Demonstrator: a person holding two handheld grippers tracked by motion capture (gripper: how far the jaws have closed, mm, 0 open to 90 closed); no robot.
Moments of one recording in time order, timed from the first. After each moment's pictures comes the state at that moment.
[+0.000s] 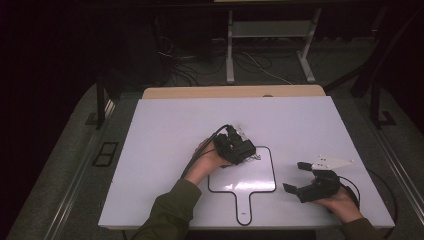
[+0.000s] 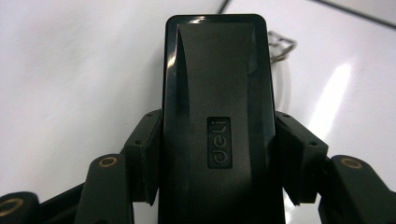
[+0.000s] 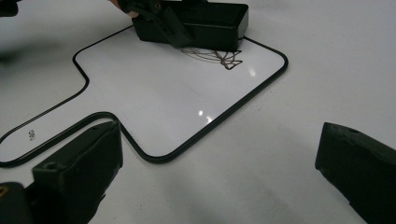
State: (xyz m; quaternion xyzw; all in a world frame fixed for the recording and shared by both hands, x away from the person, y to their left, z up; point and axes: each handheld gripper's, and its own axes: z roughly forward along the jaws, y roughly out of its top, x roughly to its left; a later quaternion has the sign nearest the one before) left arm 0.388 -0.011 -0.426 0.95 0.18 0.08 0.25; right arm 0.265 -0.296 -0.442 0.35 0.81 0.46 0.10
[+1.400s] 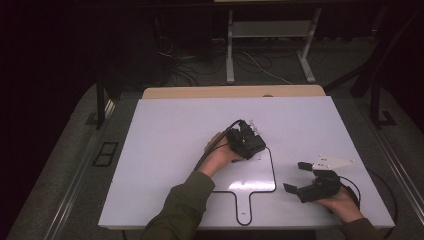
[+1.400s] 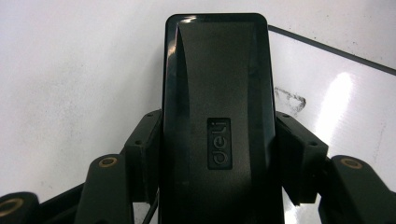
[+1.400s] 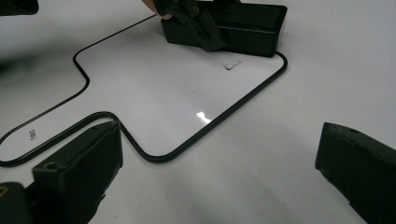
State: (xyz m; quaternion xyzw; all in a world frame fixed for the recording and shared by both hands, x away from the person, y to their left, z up) left arm 0.408 -0.046 -0.425 0.95 0.18 0.09 0.24; right arm 0.265 -0.297 -0.441 0.35 0.81 0.46 0.10
